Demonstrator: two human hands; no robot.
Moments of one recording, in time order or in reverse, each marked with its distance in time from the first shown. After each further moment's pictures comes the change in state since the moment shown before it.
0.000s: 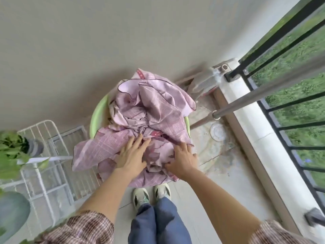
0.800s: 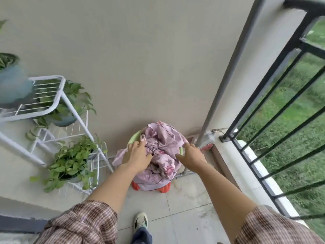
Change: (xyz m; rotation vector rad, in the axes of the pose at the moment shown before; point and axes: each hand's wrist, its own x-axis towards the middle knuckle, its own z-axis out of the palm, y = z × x) left_hand -0.303 0.126 -0.122 -0.158 0.505 -0.282; right_hand -0.276 0.035 -0.147 0.089 0.321 -0.281
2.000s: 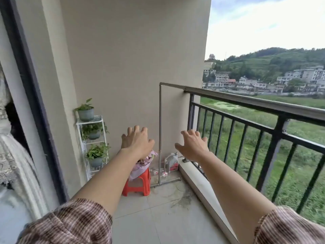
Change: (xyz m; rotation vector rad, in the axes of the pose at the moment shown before) left_hand -0.855 0.153 -0.075 0.148 0.569 0.228; right_hand -0.869 0.136 -0.060 -0.208 0.640 -0.199
